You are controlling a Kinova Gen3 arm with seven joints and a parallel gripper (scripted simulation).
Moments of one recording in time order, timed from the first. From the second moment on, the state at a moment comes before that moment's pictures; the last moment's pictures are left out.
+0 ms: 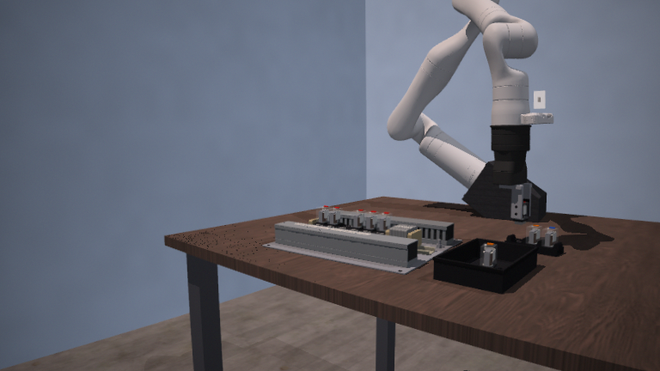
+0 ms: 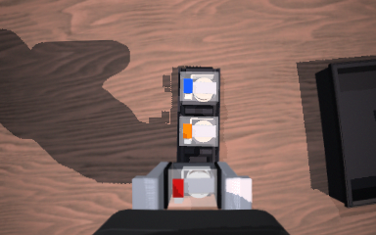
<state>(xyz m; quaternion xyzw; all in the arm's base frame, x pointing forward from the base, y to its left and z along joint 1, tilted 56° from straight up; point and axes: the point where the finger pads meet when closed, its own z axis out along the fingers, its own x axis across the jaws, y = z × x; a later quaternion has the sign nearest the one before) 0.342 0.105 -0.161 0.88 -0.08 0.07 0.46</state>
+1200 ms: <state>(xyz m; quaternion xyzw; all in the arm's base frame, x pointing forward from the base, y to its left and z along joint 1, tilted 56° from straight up) 0.342 0.136 -0.140 0.88 -0.08 0.07 0.46</state>
